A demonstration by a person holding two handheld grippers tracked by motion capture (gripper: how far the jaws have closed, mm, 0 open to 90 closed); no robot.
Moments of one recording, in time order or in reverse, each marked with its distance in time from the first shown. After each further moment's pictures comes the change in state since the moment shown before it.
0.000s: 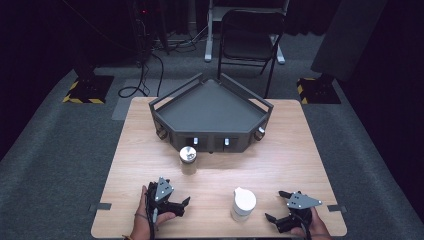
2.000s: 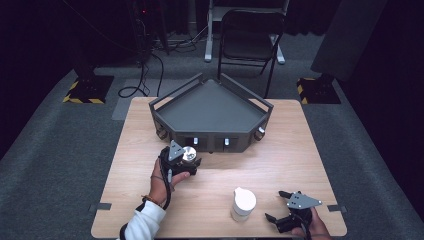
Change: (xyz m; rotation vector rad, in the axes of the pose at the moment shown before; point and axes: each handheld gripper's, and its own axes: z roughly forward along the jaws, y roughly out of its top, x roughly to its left) left arm 0.031 0.071 0.058 -0.083 0.013 -0.031; right arm 0.000 0.000 0.000 0.000 0.001 -0.001
